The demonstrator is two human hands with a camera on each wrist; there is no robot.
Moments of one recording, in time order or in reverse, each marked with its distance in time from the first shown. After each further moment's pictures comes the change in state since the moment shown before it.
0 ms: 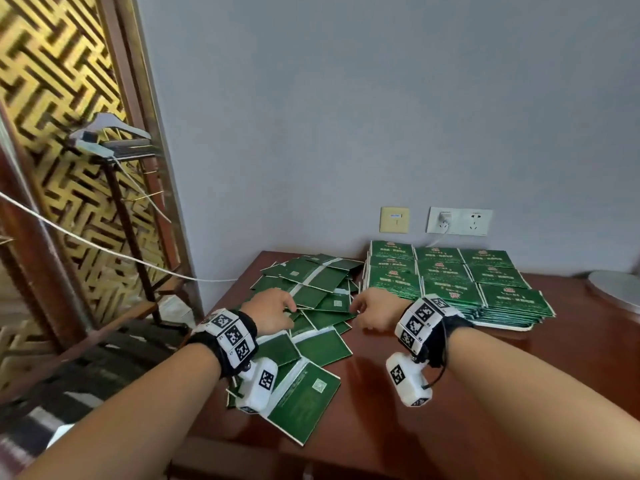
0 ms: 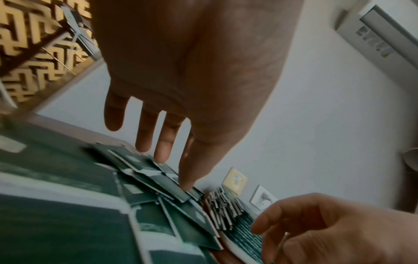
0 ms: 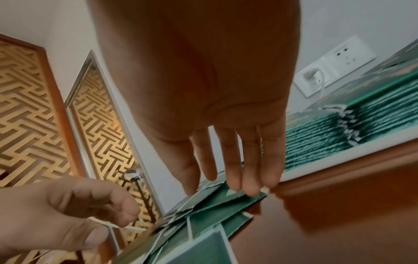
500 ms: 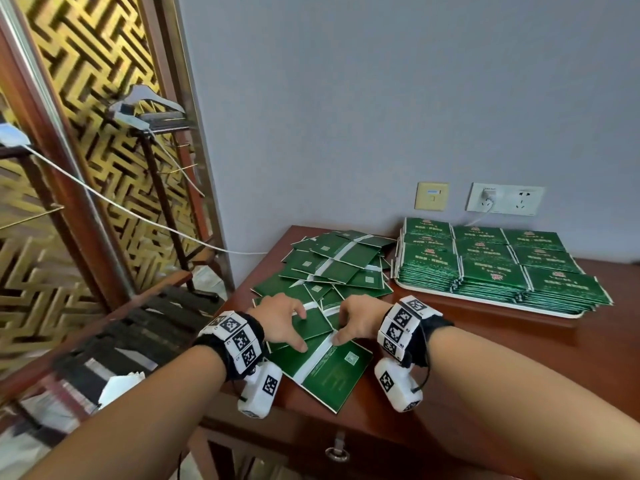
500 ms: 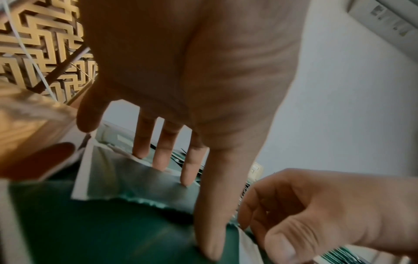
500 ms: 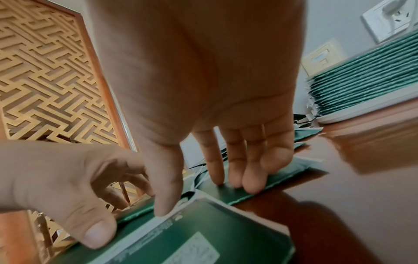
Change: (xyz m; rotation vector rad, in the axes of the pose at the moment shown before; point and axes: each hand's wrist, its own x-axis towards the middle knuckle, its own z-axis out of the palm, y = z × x) left_hand -0.038 -0.048 0.022 0.086 -0.159 -0.074; right_hand 0.011 -0.060 0.065 -0.107 -0.220 -0.113
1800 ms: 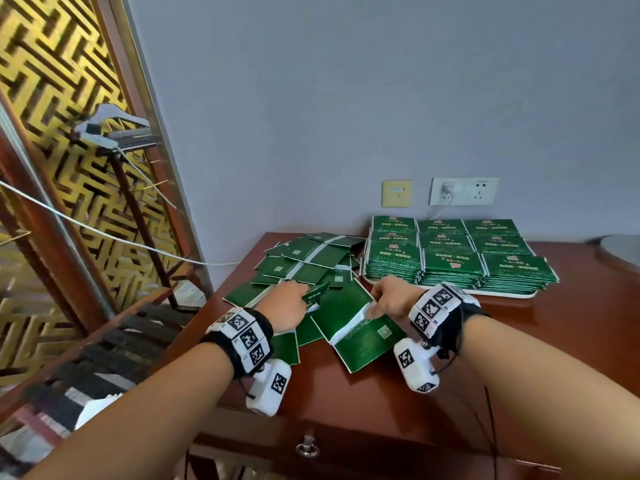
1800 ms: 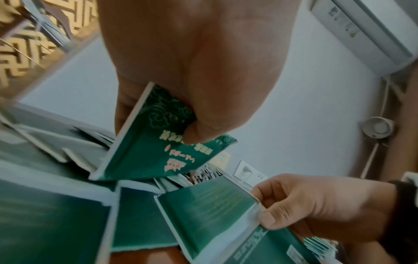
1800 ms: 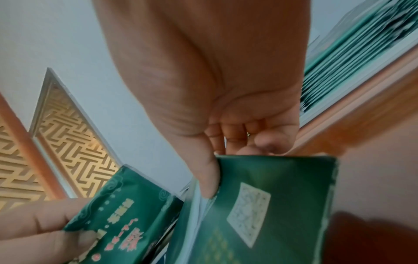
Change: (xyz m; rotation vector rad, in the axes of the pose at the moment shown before) left_hand 0.008 0.085 0.000 -0.007 0.190 0.185; right_hand -0.054 0.095 -0.034 0.325 0.178 0.194
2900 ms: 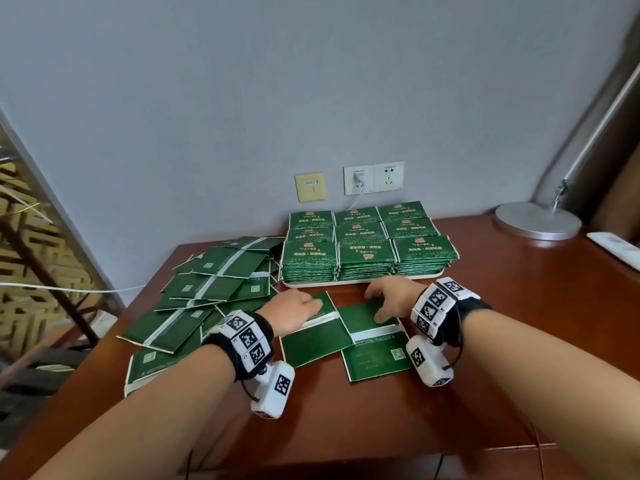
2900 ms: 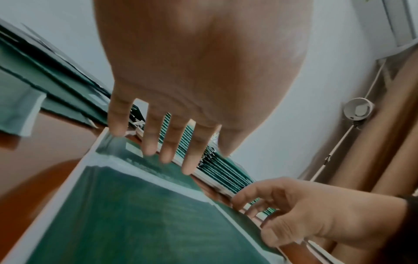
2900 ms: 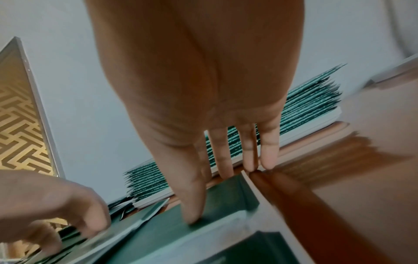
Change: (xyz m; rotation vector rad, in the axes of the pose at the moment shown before) left_hand 0.085 0.111 0.073 -0.078 -0.255 0.109; right_hand -0.022 0.145 -0.060 -0.251 -0.006 0.086
